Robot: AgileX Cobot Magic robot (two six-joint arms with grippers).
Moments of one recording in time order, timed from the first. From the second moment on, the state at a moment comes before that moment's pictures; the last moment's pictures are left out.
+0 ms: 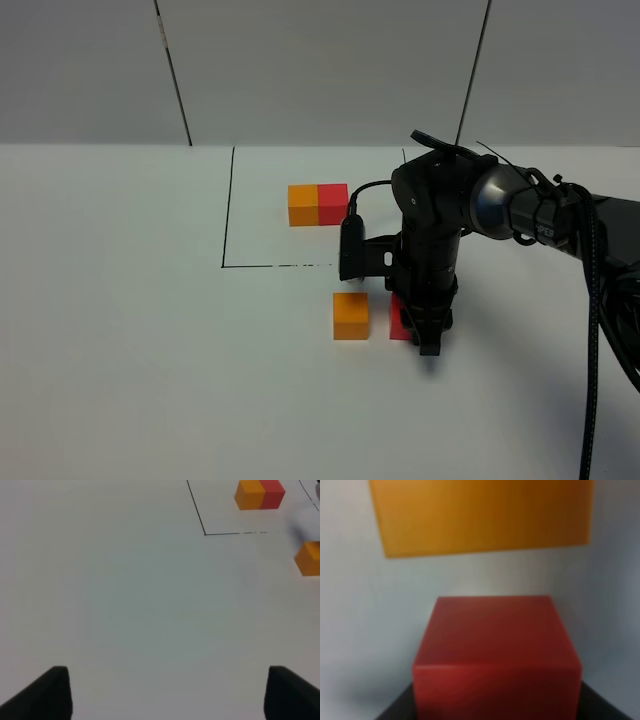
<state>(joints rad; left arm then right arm) 0.05 -0.01 -0.51 -0.20 1.04 0.13 0.49 2.29 -1.67 -0.10 1.01 -1.01</state>
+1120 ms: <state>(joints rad) 0.05 -0.01 -0.51 -0.20 1.04 0.13 0.52 2.30 -1.68 -0.11 0.99 -1.05</state>
